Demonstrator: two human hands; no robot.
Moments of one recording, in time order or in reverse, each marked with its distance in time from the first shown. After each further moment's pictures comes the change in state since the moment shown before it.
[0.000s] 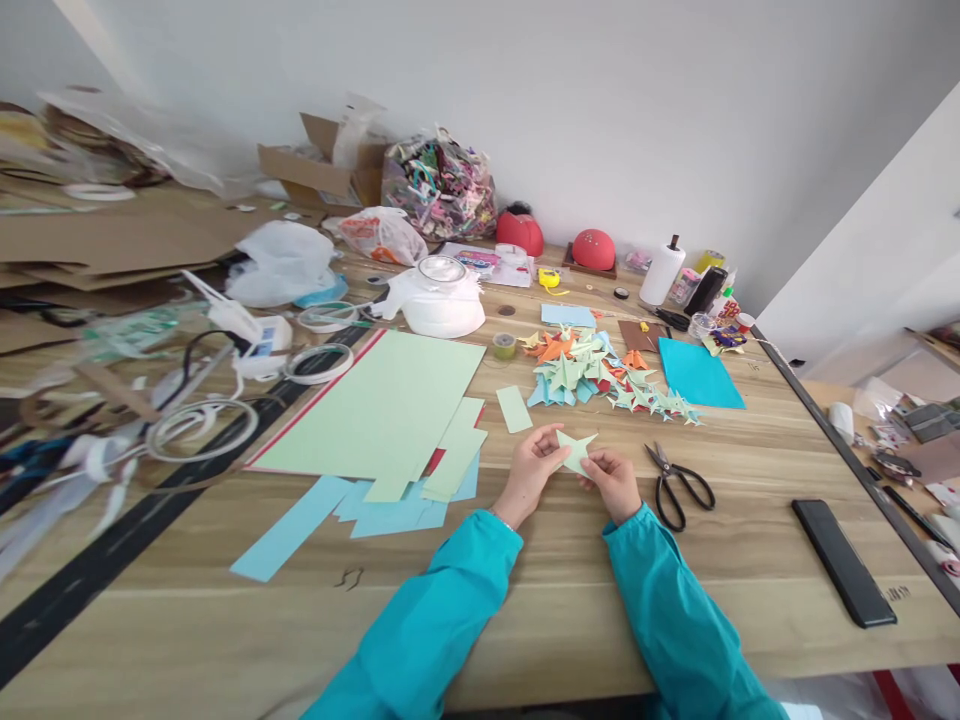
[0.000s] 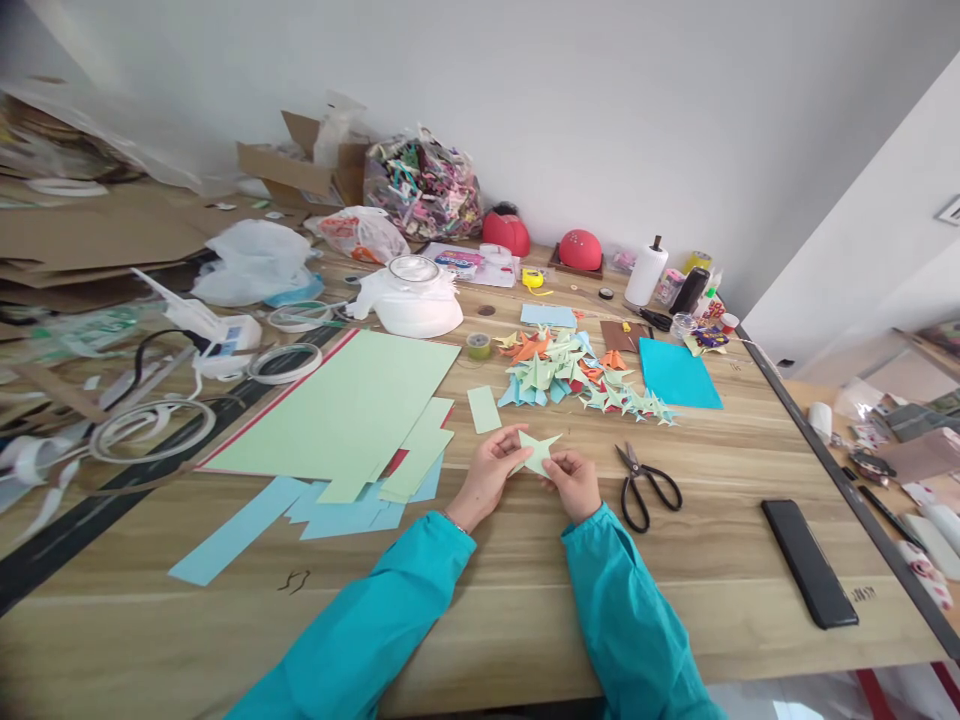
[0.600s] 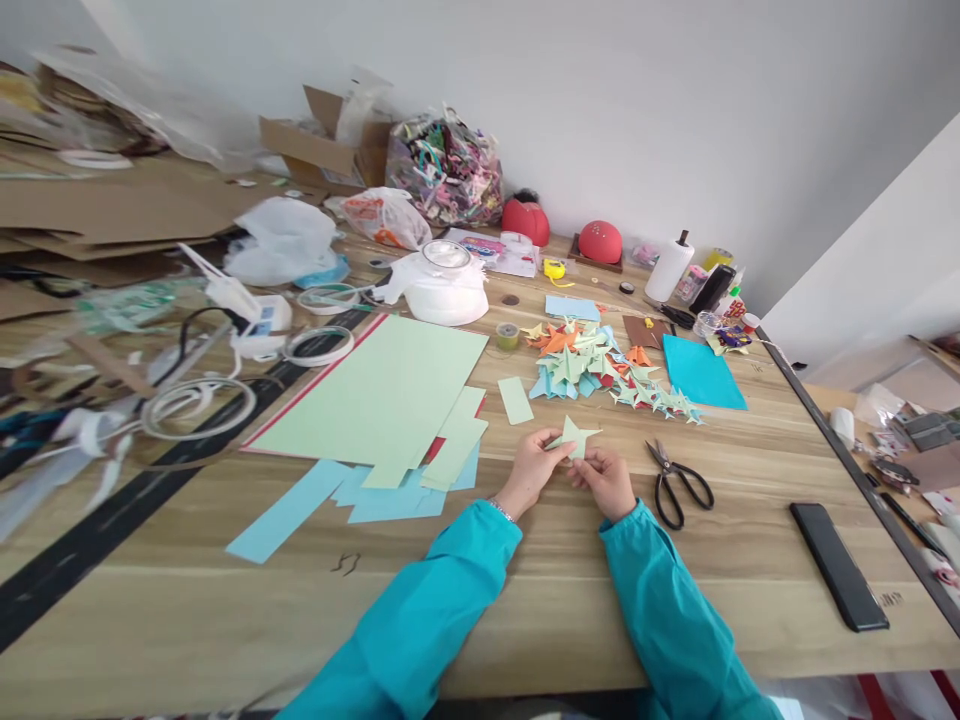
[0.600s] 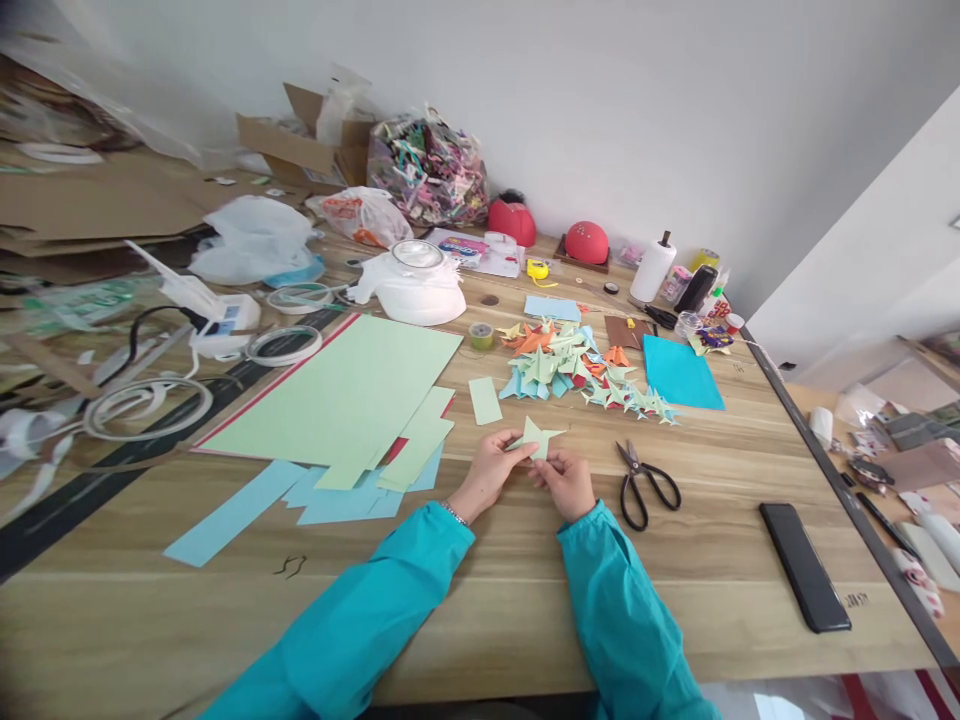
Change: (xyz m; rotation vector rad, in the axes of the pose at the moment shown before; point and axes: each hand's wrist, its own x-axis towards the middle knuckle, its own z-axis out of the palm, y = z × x) left_hand 0.000 -0.002 0.003 0.123 0.032 -0.010; right_hand -0.004 -0.001 0.004 -0.185 -0.092 0.000
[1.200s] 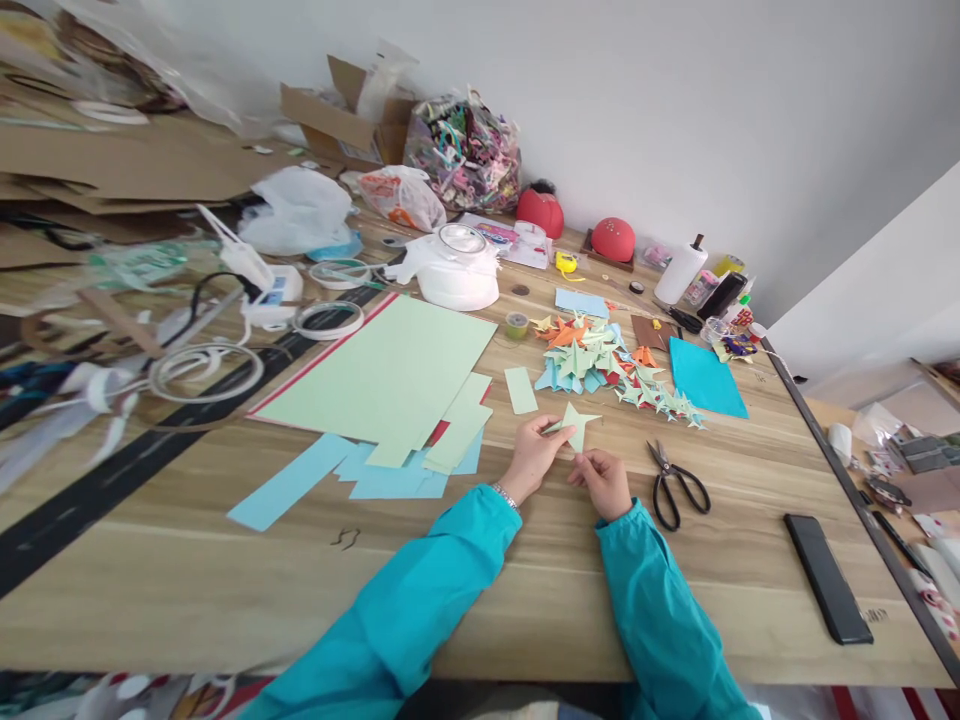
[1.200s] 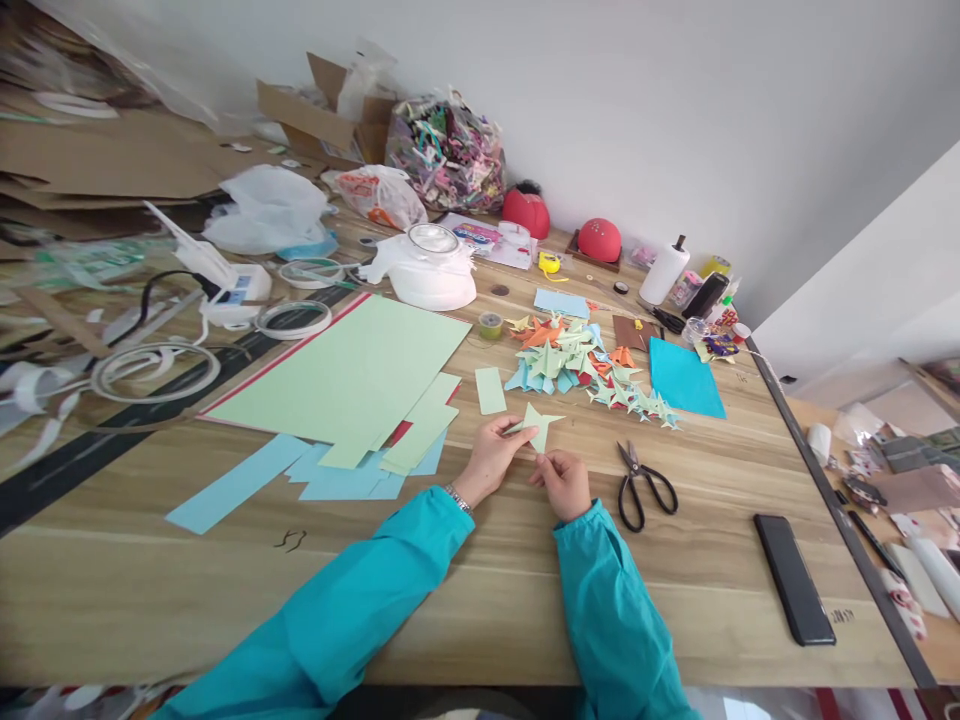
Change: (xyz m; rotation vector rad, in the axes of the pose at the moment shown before) left_hand 0.007 0.000 0.003 -0.061 0.147 0.060; right_hand -0.005 -0.001 -0.001 -0.183 -0.039 -0.061
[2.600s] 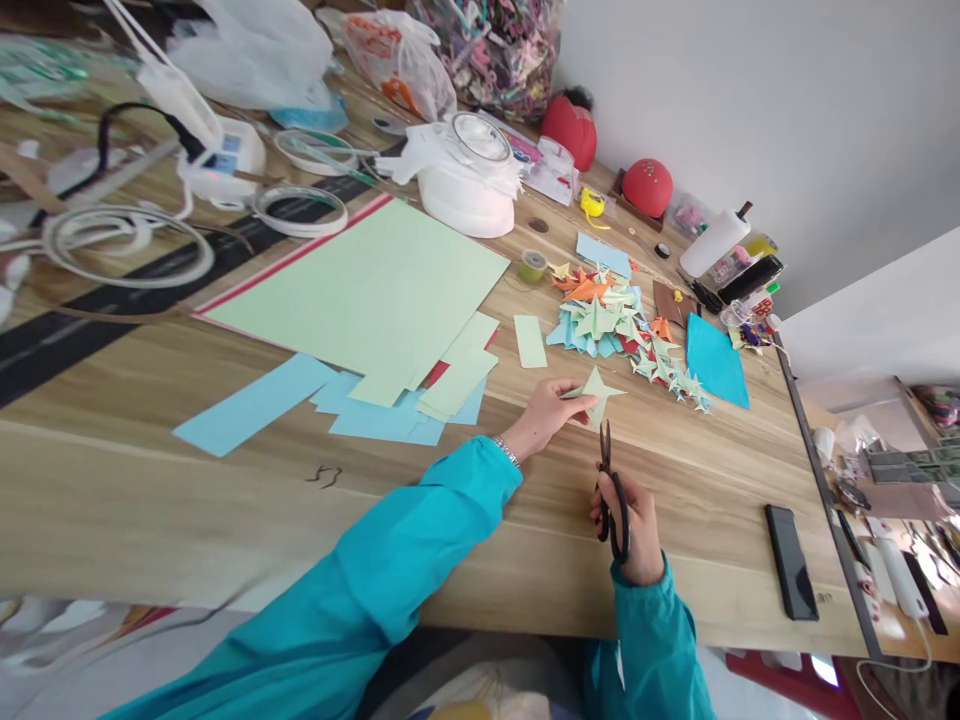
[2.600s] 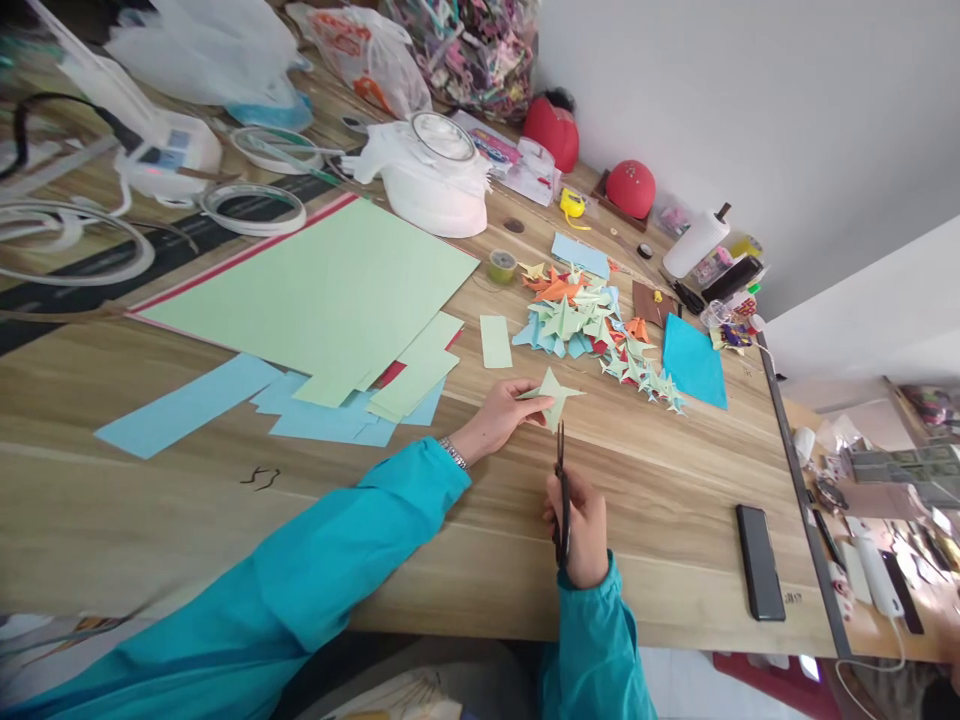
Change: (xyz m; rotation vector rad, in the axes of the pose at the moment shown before) left_hand -0.004 0.009 0.006 -0.165 -0.282 -0.171; right_hand -0.084 -0.046 -0.014 0.041 0.146 0.424
